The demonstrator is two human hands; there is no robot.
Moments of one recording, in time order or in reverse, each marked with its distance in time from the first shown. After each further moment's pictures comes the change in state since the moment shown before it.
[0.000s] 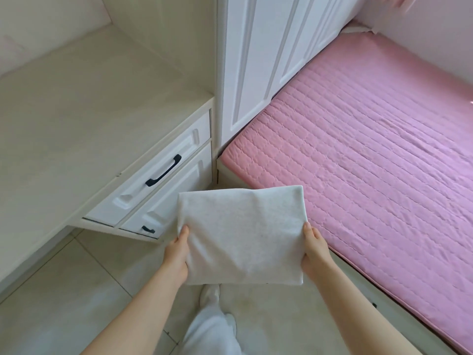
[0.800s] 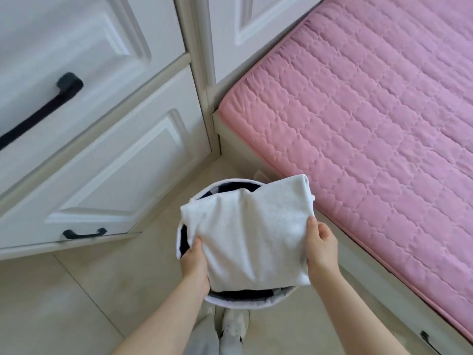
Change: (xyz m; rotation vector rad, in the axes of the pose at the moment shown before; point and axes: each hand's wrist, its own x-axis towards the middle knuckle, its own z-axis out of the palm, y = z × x) left_hand 0.295 -0.154 0.106 -0.050 0.318 -0.162; right_hand 0.301 0.142 0.077 -0.236 0.092 -0.073
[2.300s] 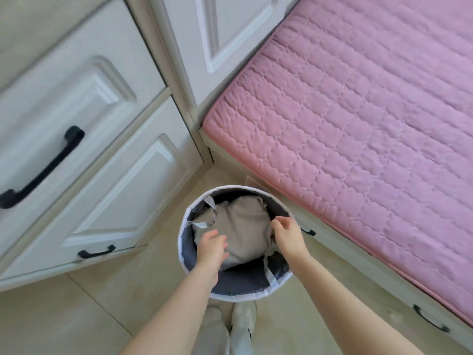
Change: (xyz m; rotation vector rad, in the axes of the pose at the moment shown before) left_hand -0.054 0.033 0.028 0.319 -0.247 0.127; right_hand -0.007 -0.012 0.025 -0.271 -0.248 -0.001
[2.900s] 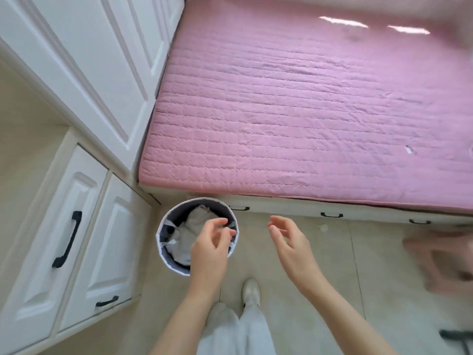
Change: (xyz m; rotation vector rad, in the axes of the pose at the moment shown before) left_hand -0.361 0.056 -0.059 0.595 -0.521 0.835; right_hand -0.386 -0.036 -0.119 0.289 0.460 -0.264
